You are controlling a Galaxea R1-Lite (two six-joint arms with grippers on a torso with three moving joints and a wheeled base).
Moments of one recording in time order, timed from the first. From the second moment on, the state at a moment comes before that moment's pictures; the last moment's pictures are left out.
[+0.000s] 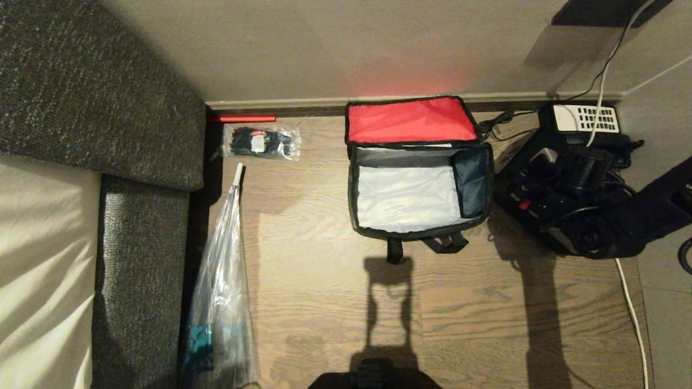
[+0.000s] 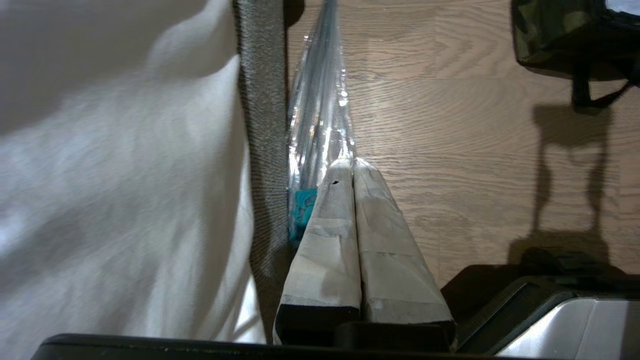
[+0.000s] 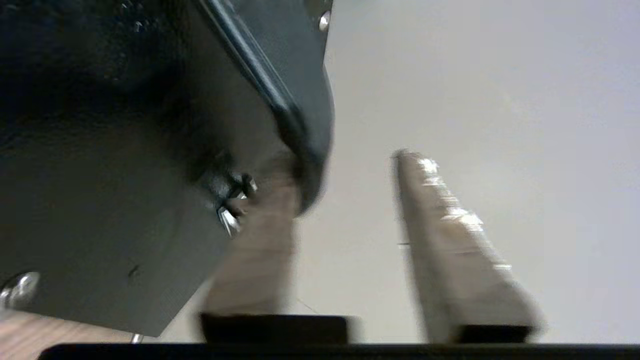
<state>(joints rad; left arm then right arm) 0.00 0.00 0.00 0.01 -0.01 0.06 0.02 2.15 -1.11 -1.07 -1.00 -1.12</state>
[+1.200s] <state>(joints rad) 0.00 0.00 0.00 0.01 -0.01 0.06 0.20 1.66 -0.87 -0.44 -0.35 -0.75</state>
